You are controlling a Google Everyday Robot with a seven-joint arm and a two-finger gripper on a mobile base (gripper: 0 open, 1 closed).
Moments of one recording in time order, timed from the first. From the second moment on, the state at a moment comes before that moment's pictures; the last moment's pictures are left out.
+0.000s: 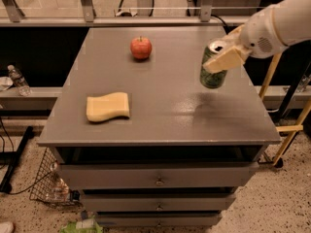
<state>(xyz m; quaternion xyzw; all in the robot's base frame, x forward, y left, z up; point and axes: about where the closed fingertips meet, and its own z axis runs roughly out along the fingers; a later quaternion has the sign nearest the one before) 0.586 -0.160 0.953 -0.50 0.77 0.11 0.38</state>
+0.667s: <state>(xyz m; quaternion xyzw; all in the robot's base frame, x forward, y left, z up) 0.647 -0.088 0.955 -0.55 0.75 0.13 0.35</state>
